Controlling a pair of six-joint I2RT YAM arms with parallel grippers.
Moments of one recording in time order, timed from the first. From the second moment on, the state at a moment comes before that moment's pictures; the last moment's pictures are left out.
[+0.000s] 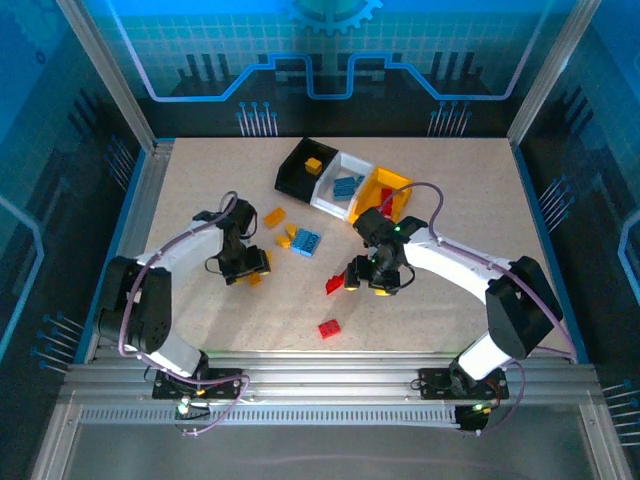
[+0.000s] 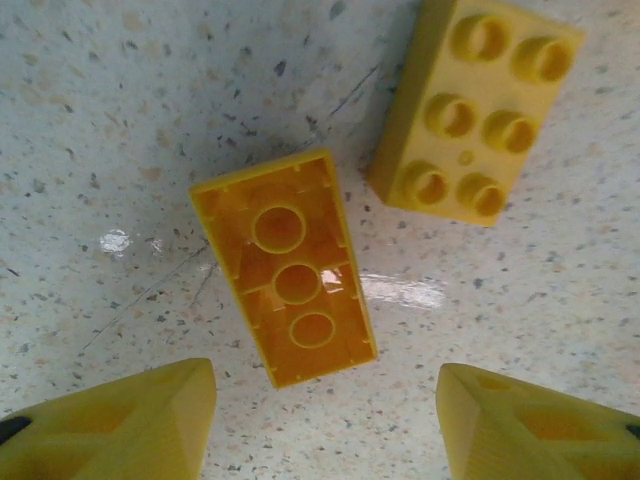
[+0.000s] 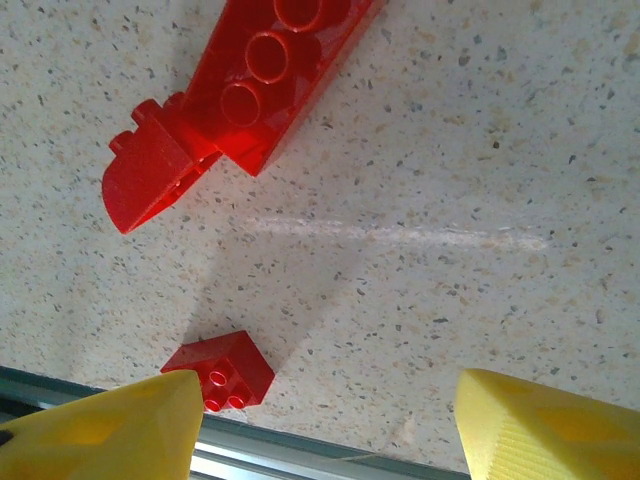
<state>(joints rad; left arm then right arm) -0.24 1.57 0.97 -0.88 0.15 -0.61 0.65 1.57 1.10 -0.93 -0.24 0.77</state>
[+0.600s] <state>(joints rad) -0.25 1.71 0.98 -0.86 0.09 -0.61 0.65 1.59 1.11 -0.95 -0.23 0.74</state>
